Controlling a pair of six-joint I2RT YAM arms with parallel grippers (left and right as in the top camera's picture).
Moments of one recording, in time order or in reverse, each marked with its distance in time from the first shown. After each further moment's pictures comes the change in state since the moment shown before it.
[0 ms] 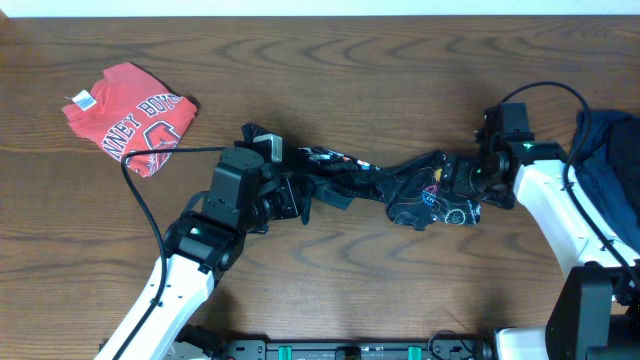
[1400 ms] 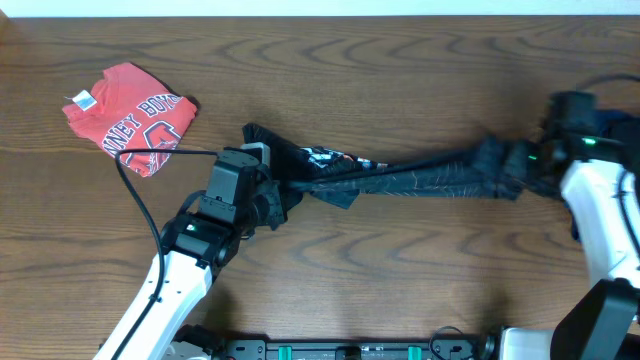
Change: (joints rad) left arm 0.049 0.012 0.000 -0.147 -0.169 0.151; right arm -0.294 -0.047 0.092 -0.071 0.126 0.040
